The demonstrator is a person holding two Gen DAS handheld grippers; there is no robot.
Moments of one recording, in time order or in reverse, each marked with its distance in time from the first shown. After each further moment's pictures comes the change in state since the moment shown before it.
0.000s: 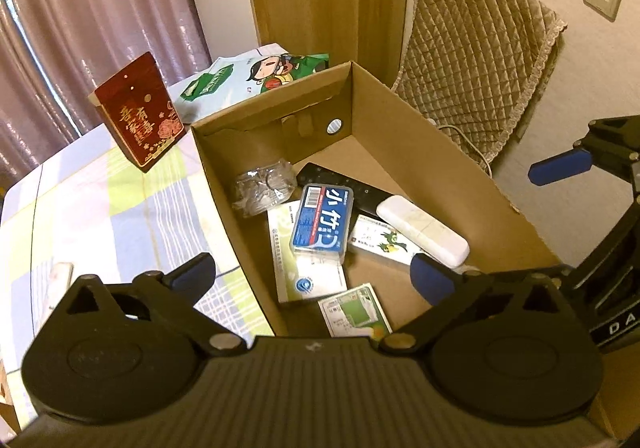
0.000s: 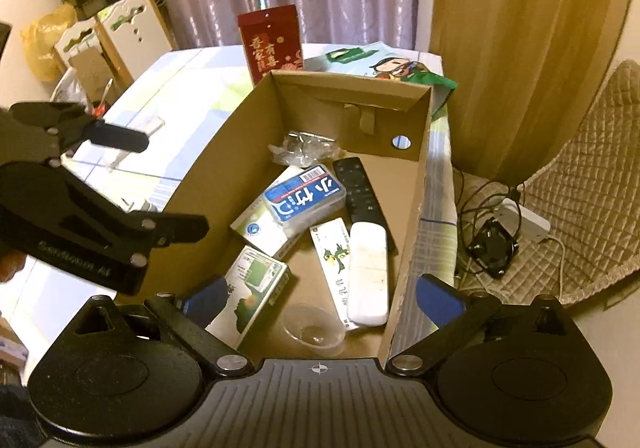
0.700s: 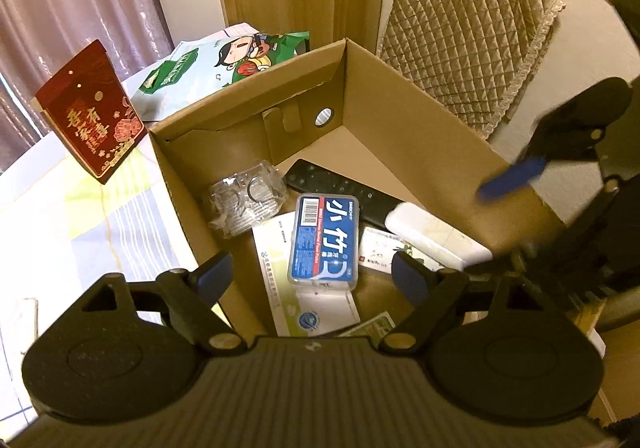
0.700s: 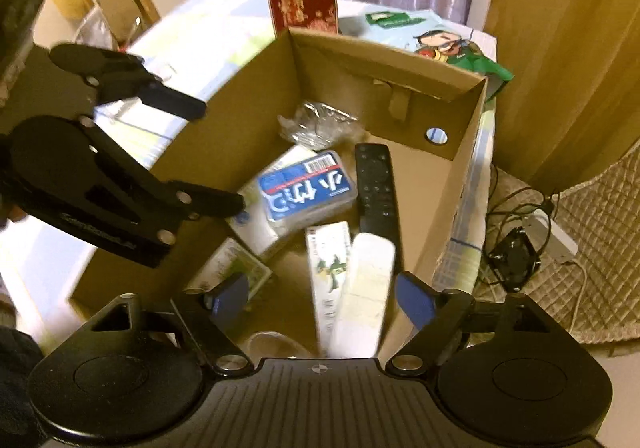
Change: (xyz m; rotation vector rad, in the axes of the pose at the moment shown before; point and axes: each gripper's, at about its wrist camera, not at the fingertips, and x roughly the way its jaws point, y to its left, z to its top) left arm 0.069 0.024 0.028 0.055 0.060 -0.093; right arm 0.064 -0.019 0.035 -0.138 0.148 0.083
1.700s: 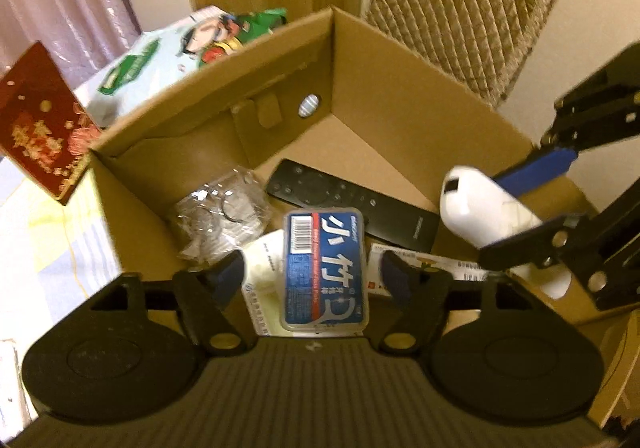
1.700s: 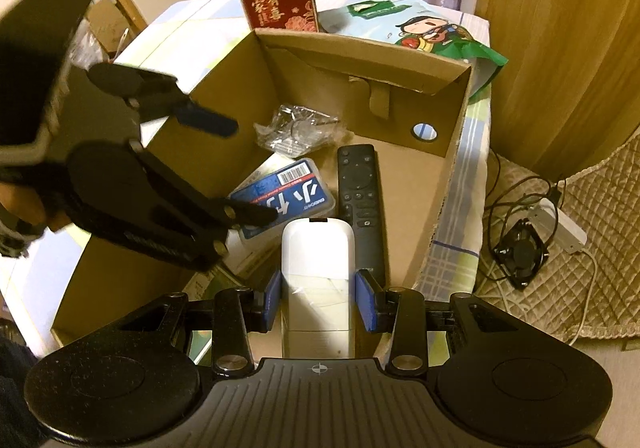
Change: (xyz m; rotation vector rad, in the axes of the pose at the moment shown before) left arm 0.058 0.007 0.022 0.050 0.037 -0.037; right arm 0.024 -0.031 0.020 0.034 0.040 0.030
